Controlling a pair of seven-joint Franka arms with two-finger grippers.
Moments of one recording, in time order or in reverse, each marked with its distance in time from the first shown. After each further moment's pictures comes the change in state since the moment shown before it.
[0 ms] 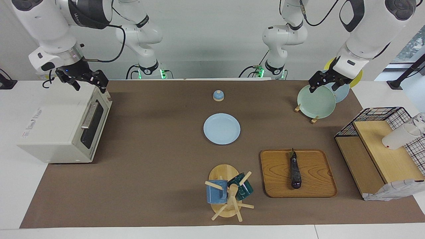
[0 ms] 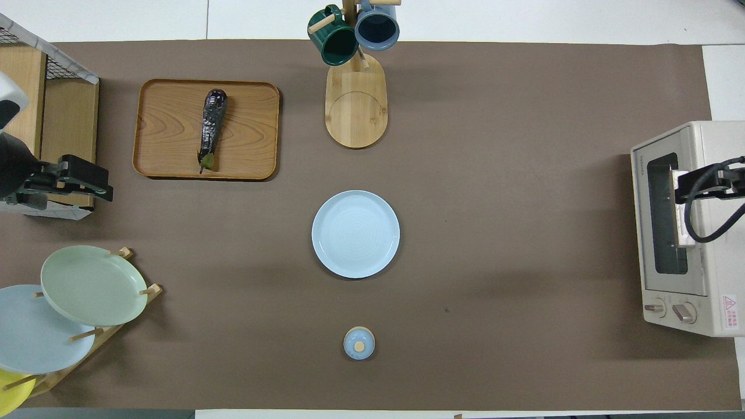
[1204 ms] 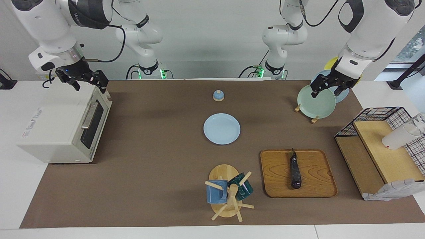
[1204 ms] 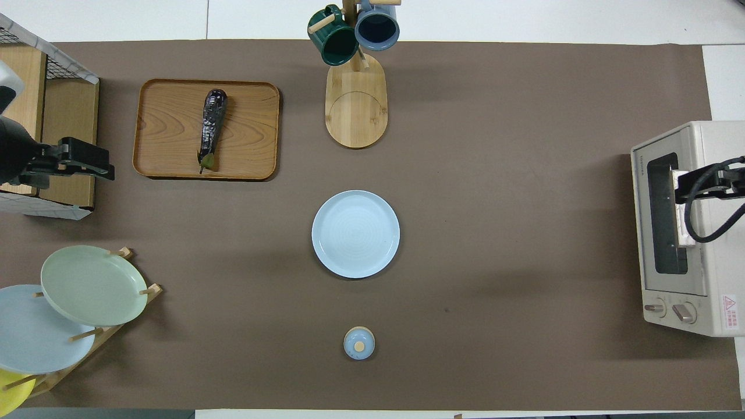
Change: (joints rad) left arm -0.001 0.002 -0.002 -0.011 0.000 0.115 -0.004; right arm 0.000 0.000 0.000 0.000 0.000 0.000 0.000
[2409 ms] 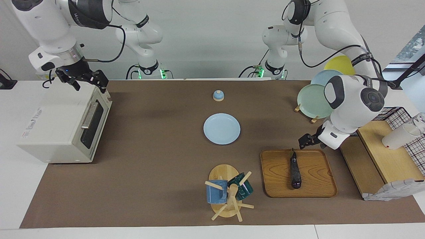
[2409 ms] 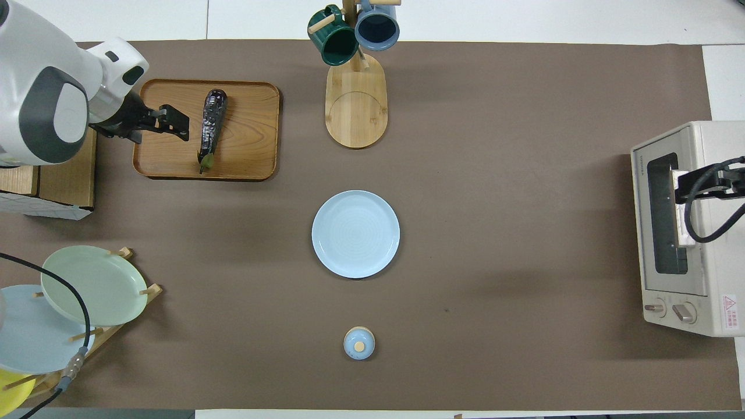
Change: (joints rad) left arm -0.006 0.464 -0.008 0.114 -0.015 0.331 0.115; right arm 0.000 0.000 0.000 0.000 0.000 0.000 0.000
